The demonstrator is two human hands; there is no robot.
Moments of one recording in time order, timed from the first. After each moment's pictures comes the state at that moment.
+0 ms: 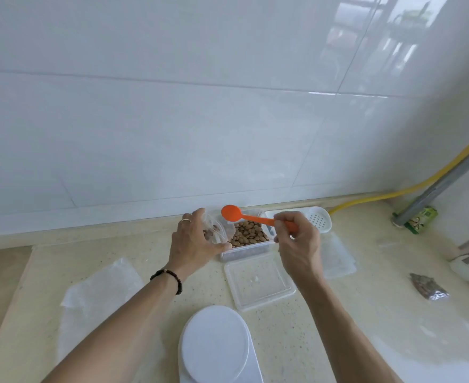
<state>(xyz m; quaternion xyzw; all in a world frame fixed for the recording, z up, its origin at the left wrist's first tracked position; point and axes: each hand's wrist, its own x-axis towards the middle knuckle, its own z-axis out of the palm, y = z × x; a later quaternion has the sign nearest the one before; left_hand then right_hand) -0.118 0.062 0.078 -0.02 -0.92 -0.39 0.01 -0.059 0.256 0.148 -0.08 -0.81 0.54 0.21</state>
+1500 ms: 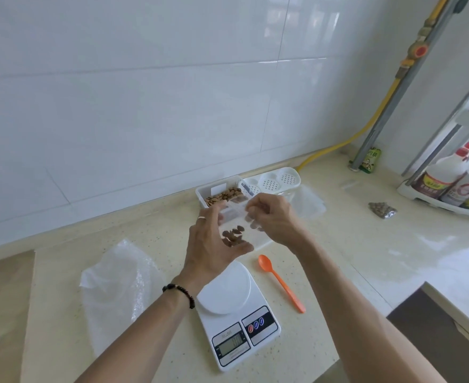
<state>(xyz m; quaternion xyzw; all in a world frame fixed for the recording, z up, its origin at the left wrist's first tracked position) 0.020 0.069 0.111 -0.19 -0.86 -0.47 0.04 0.033 0.233 0.164 -0.09 -0.87 0.48 0.04</state>
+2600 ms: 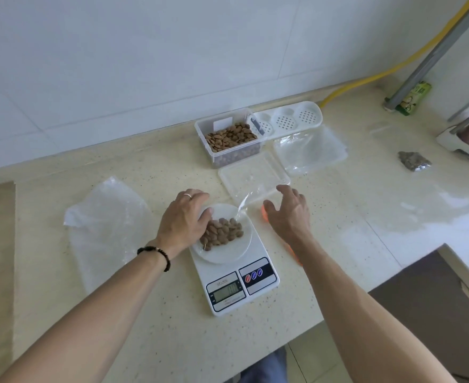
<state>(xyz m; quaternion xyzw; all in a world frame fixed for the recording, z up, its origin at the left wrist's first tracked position) -0.002 0.032 0.010 -0.21 -0.94 -0.25 -0.06 0.048 0.256 0.026 -0.22 -0.93 0.29 -0.01</state>
